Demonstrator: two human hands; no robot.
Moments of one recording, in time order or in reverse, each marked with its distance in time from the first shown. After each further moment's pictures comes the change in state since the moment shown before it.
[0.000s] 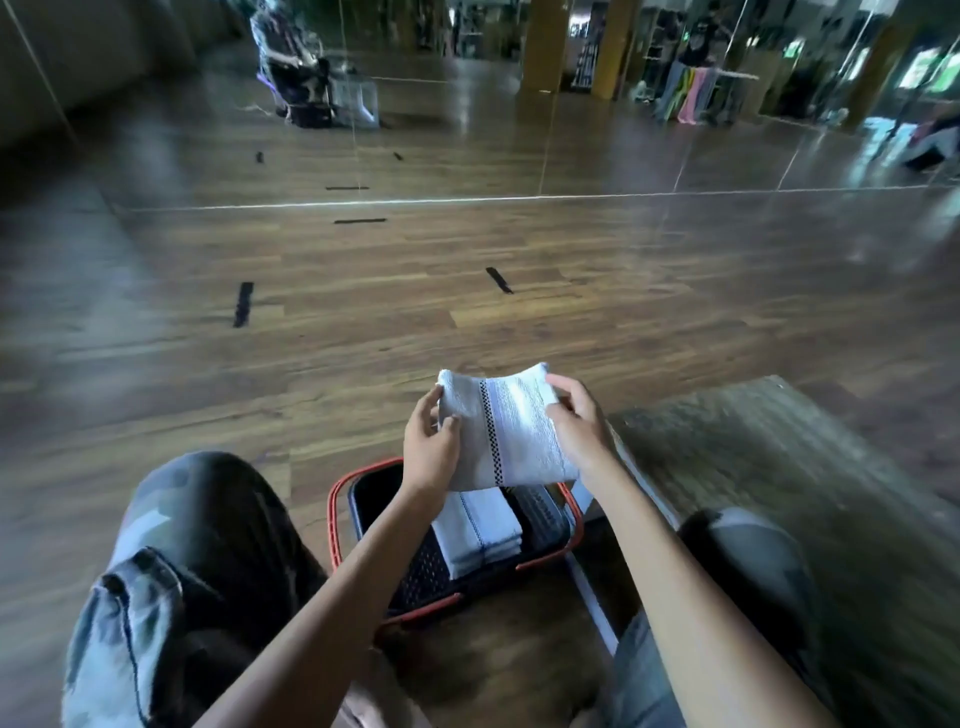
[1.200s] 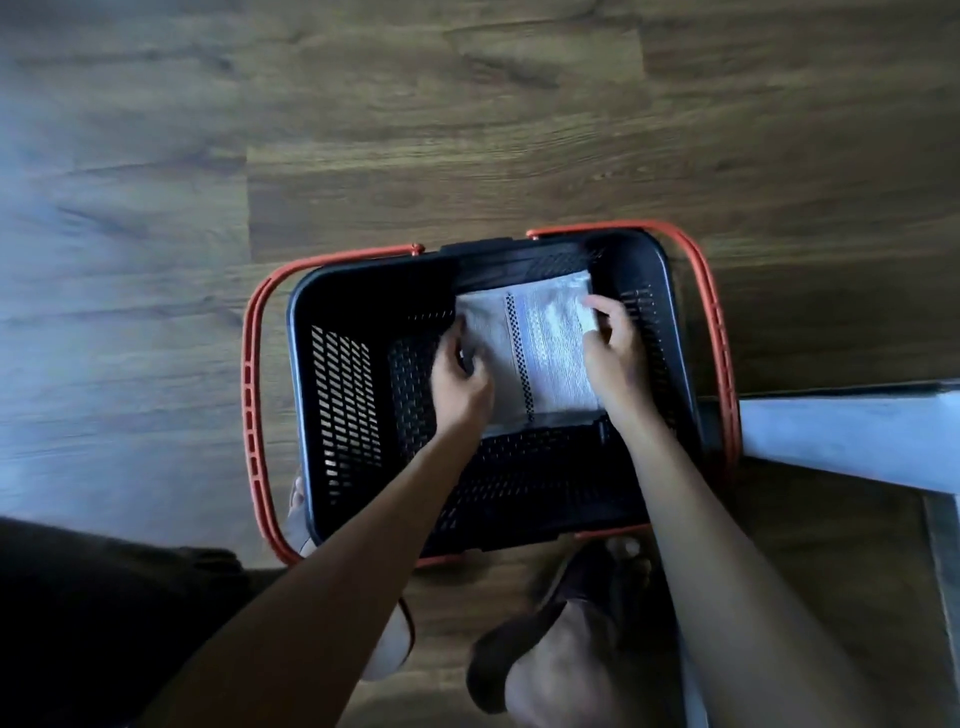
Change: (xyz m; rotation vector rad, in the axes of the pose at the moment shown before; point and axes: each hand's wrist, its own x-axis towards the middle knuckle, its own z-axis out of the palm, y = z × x) left_hand 0.135 -0.337 0.007 0.324 0.341 -0.377; right_hand 0.170 0.312 0.167 -0.092 -0.287 0.302
